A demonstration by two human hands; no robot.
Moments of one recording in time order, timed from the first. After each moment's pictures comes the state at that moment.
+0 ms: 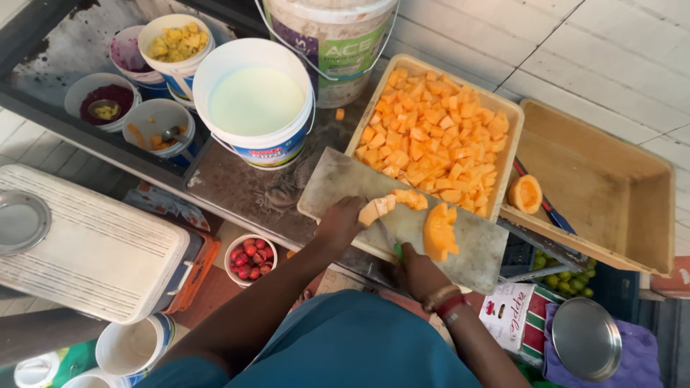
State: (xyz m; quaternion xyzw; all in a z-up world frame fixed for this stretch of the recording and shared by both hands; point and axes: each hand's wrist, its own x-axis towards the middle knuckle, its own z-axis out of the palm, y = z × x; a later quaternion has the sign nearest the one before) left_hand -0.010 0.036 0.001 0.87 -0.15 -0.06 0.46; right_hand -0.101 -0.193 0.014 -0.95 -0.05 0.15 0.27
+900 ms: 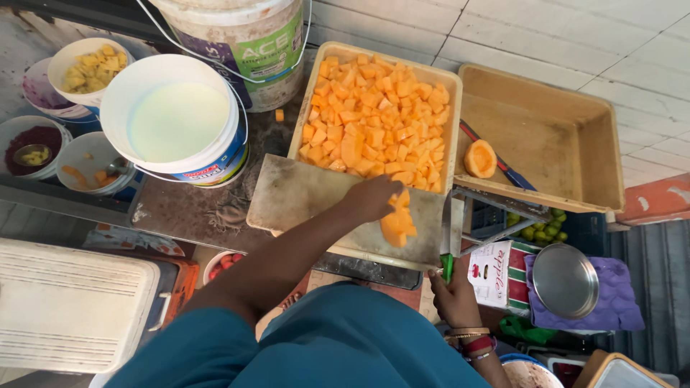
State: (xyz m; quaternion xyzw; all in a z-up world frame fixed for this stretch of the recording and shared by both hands) left_hand 0.054 -0.113 -0.003 0.82 -0.43 -0.11 0.35; right_hand -0.199 -0.269 0.047 -0.81 0.30 0.03 0.50
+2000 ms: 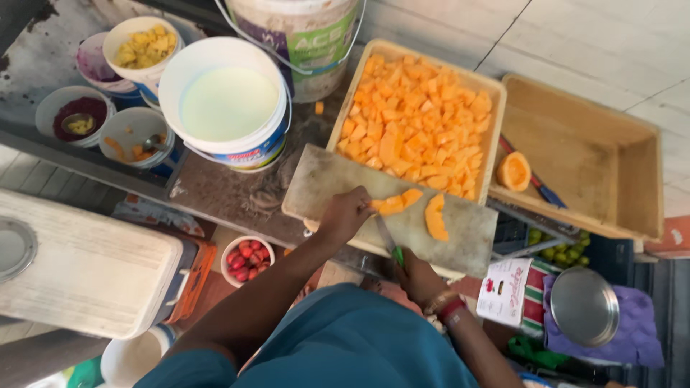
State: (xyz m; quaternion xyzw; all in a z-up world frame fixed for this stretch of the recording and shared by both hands) left_hand 0.005 0.004 -0.005 0.82 -0.19 -0.04 0.54; right_hand -0.129 -0.206 0.011 -0.90 0.06 0.21 0.38
